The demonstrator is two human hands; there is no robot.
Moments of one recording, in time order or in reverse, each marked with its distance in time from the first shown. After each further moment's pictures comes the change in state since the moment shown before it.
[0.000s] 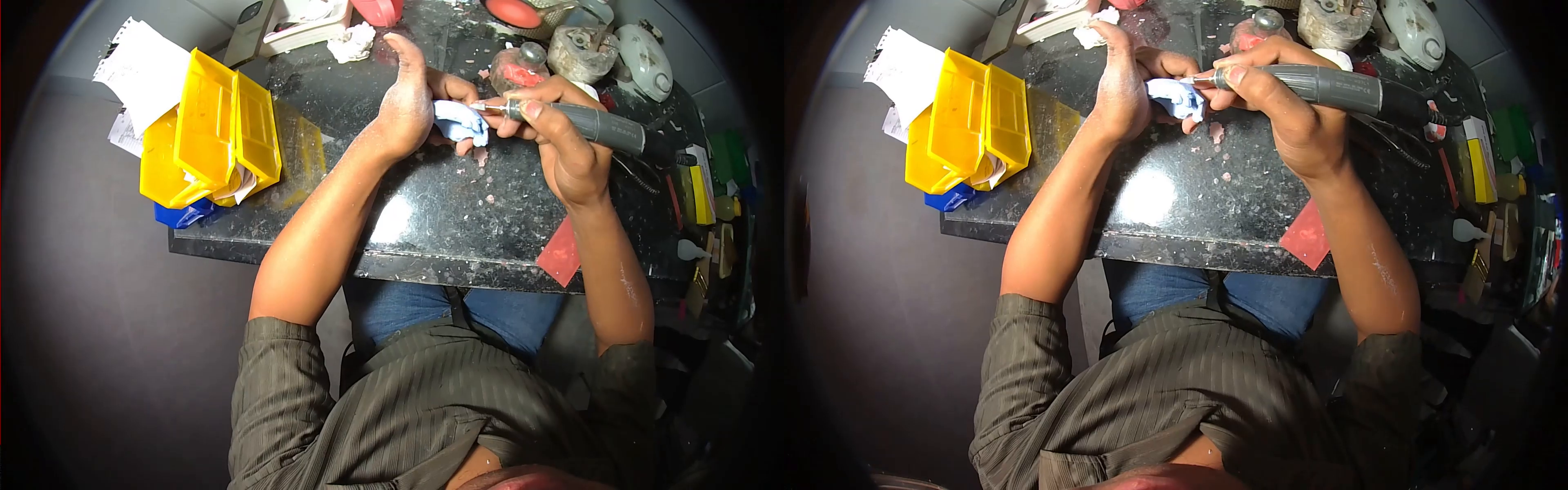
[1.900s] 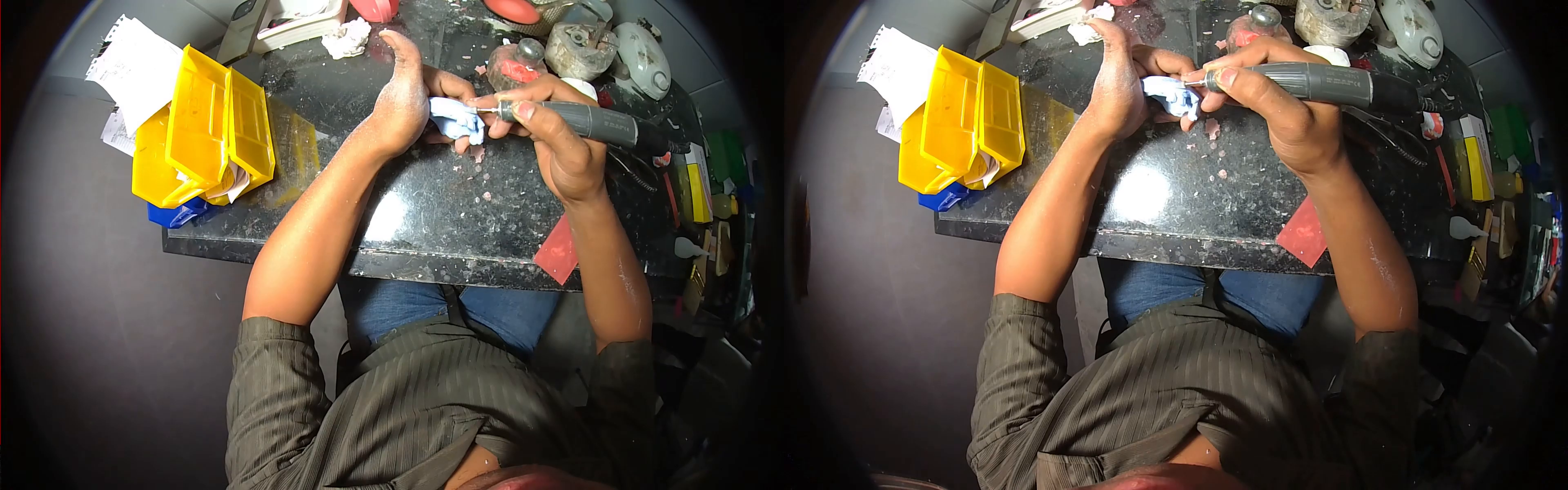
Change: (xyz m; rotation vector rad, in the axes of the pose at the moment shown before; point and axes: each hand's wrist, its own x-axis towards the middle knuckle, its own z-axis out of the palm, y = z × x) left_hand 0.002 -0.009 -0.006 -0.014 -0.019 0.019; right_hand 0.001 0.004 -0.003 -0.013 -0.088 0.012
